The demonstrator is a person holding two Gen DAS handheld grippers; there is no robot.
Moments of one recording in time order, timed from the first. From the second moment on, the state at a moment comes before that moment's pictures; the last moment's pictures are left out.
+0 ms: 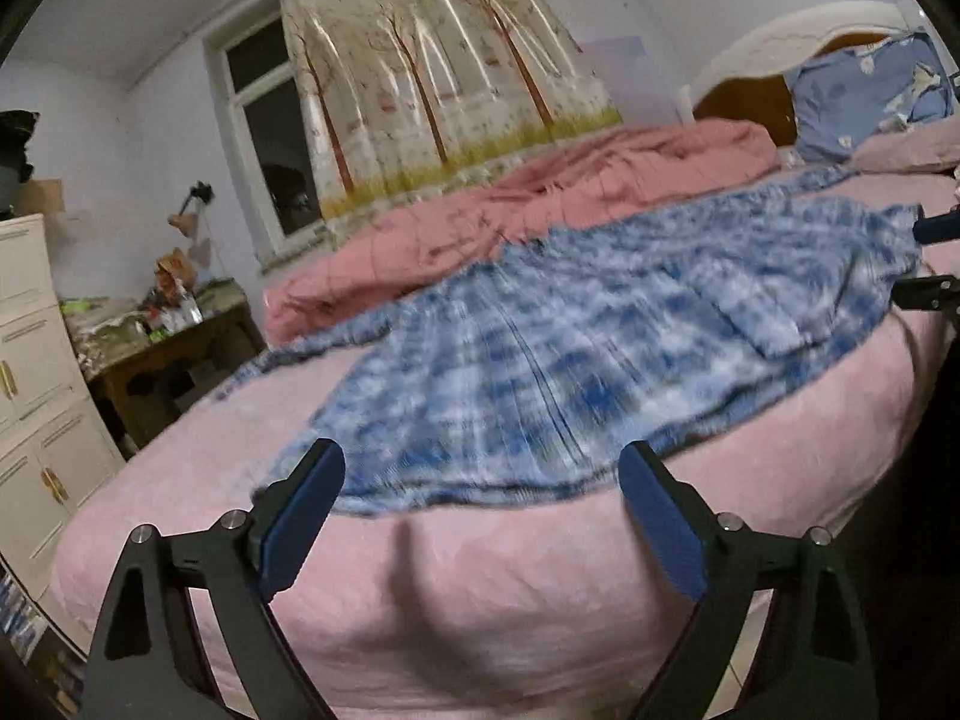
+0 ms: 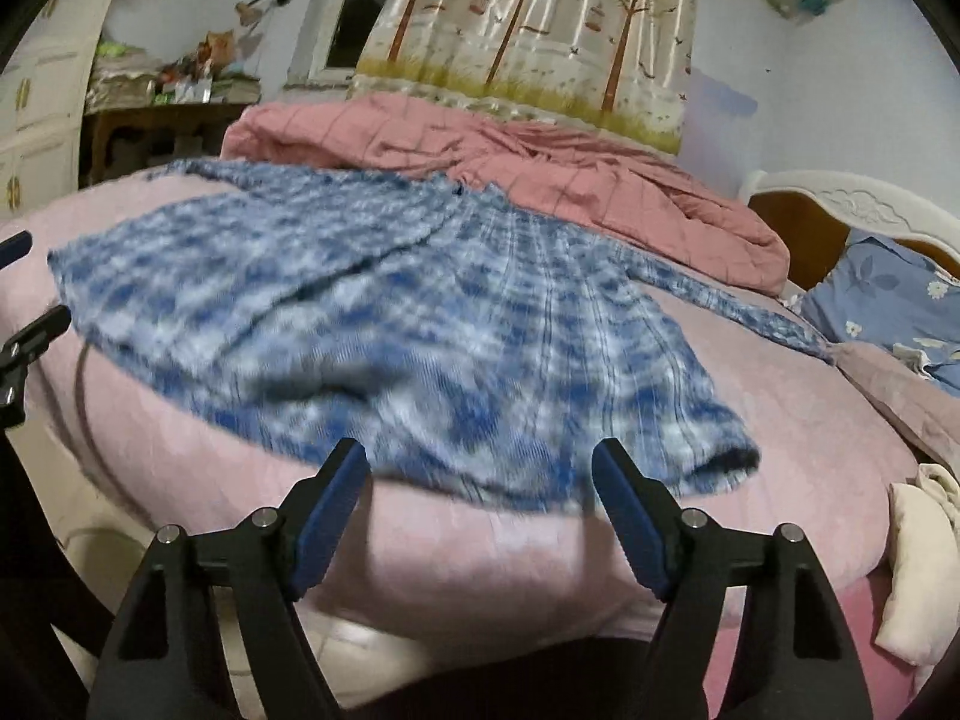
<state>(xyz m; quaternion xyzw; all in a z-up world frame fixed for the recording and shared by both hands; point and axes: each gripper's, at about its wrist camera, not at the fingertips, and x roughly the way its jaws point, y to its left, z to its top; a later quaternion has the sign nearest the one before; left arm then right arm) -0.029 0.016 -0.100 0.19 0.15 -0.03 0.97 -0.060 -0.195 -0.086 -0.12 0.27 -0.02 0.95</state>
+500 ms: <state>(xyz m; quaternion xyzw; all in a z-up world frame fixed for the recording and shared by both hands) 0.006 0.018 -0.104 0.22 0.16 0.01 0.96 -0.035 -0.198 -0.093 -0.17 0.27 -0.05 0.95</state>
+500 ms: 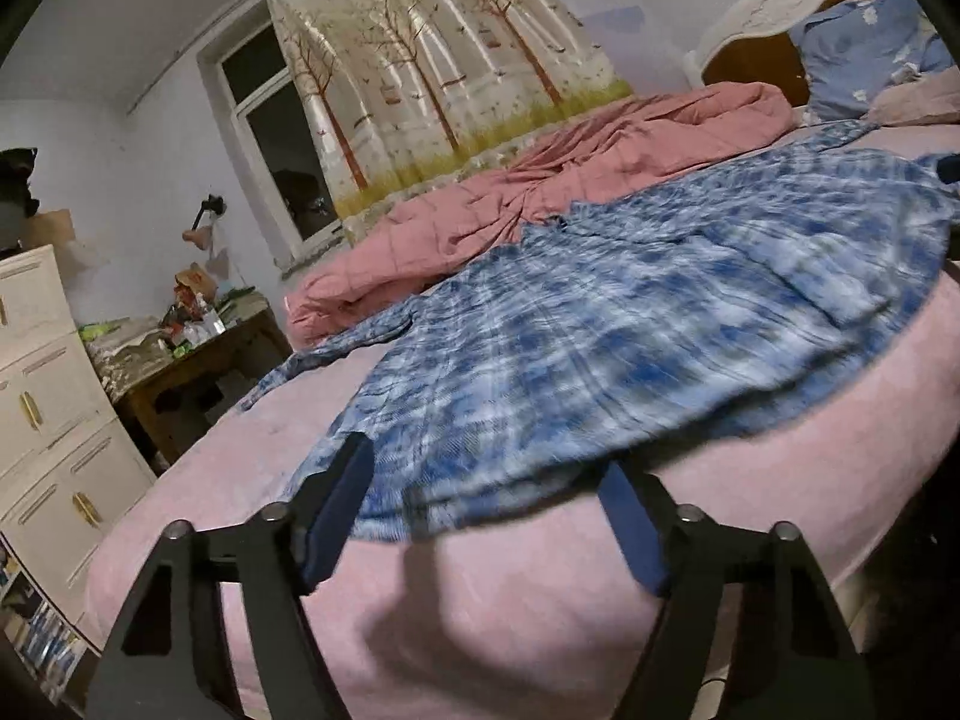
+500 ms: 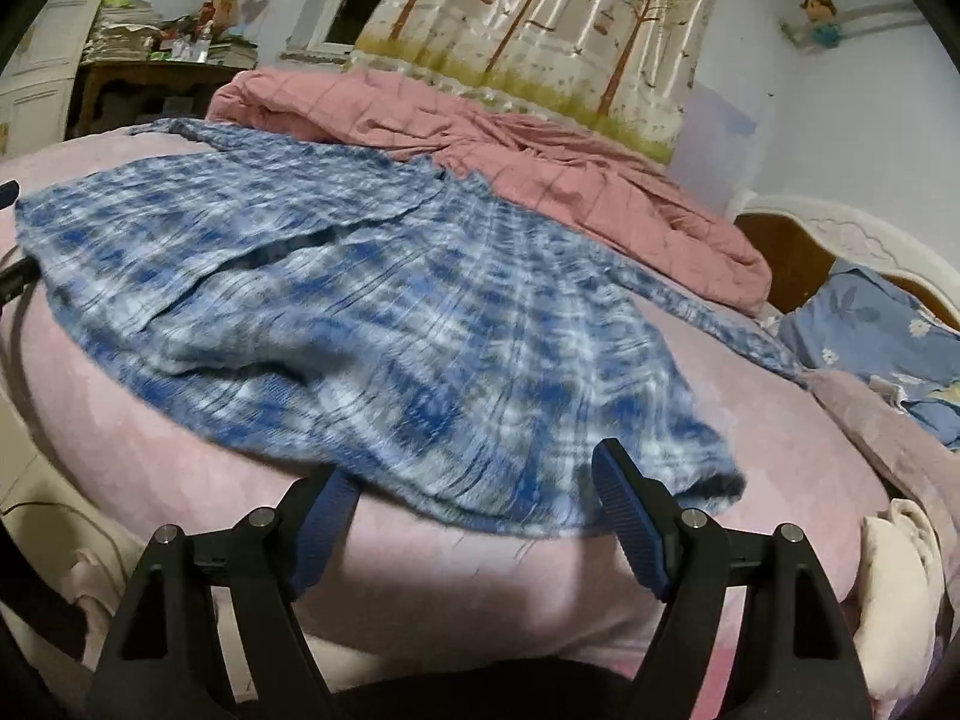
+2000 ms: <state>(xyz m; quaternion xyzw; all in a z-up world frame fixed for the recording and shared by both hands) 0.195 0.058 -0.024 0.09 0.35 -0.13 0.92 0.182 -0.303 -0.018 -0.07 0.41 -0.02 0.91</state>
